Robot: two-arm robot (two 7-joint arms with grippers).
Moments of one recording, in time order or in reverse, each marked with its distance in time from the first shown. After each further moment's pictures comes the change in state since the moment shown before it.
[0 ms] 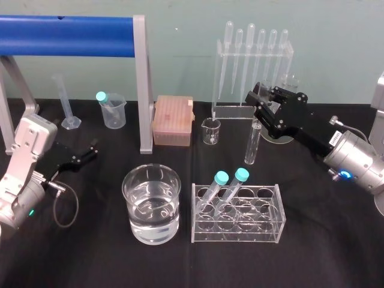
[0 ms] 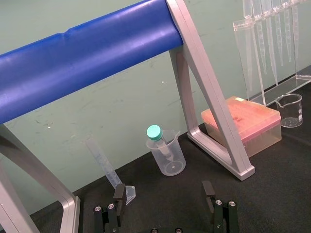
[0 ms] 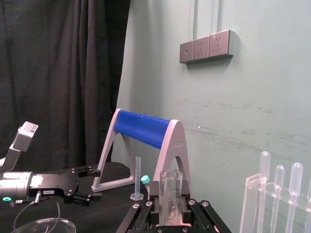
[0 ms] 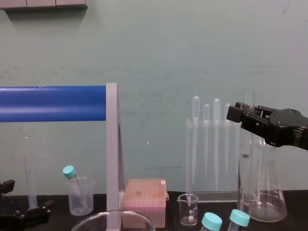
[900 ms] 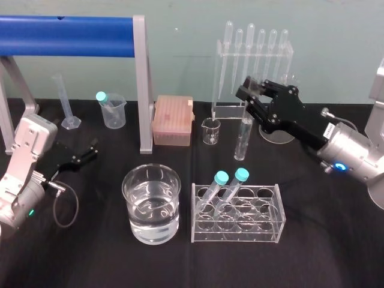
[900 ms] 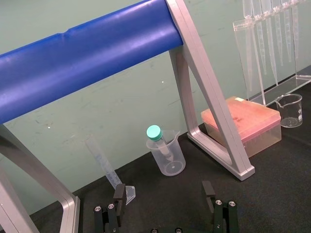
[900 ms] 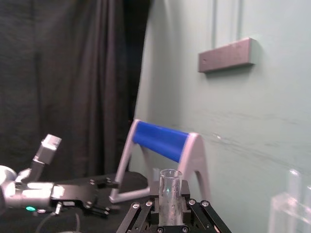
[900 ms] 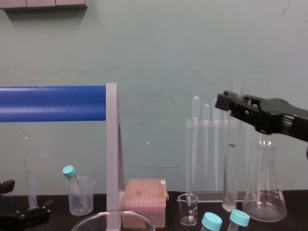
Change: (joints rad) left arm 0.000 0.000 0.000 0.000 0.000 0.000 0.000; right arm 0.048 -0.018 -0.020 0.022 0.048 0.014 0.087
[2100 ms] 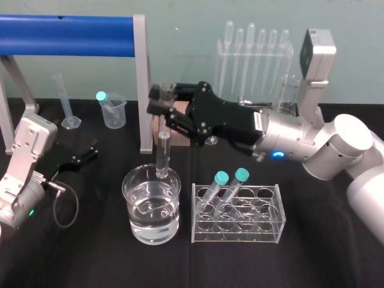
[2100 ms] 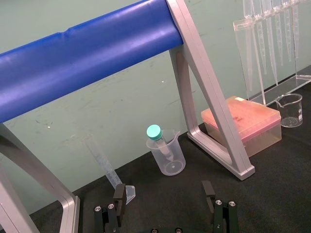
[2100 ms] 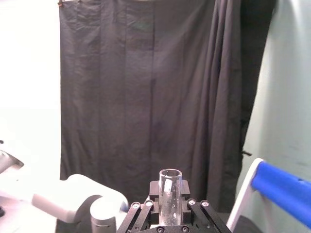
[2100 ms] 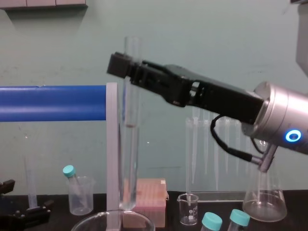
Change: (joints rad) left arm 0.000 0.000 0.000 0.000 0.000 0.000 0.000; right arm 0.209 -0.125 -0.235 0.074 0.130 0.043 0.310
